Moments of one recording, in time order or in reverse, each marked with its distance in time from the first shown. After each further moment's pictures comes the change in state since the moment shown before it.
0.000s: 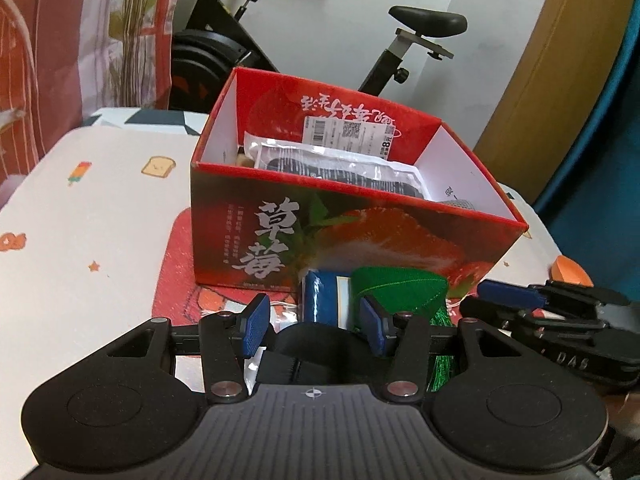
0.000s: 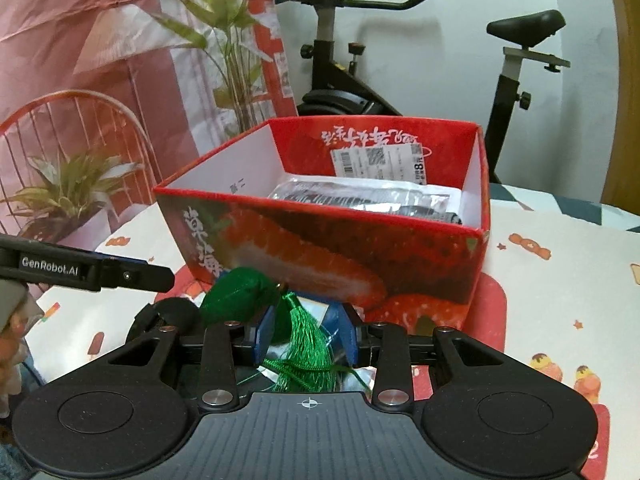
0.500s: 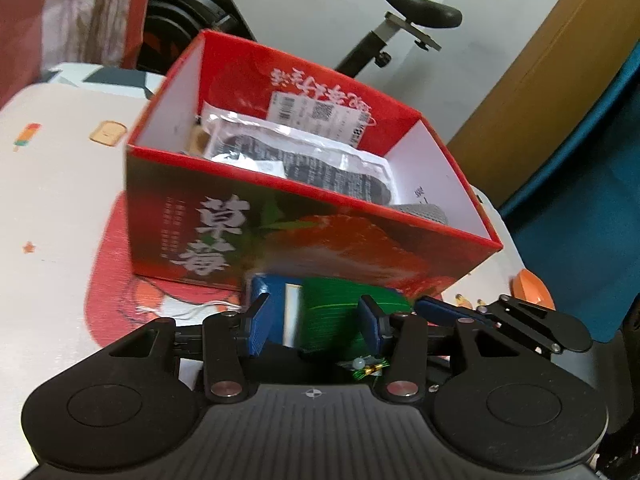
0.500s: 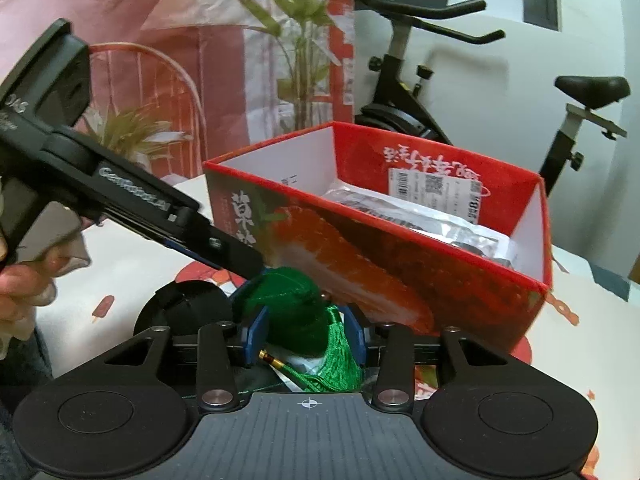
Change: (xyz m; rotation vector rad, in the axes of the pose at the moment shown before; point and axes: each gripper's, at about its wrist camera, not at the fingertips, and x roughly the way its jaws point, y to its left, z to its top) left arm 0.031 -0.004 0.015 -0.102 0.084 -0.148; right arm 0.012 0.025 0.003 -0.231 -0.020 0.073
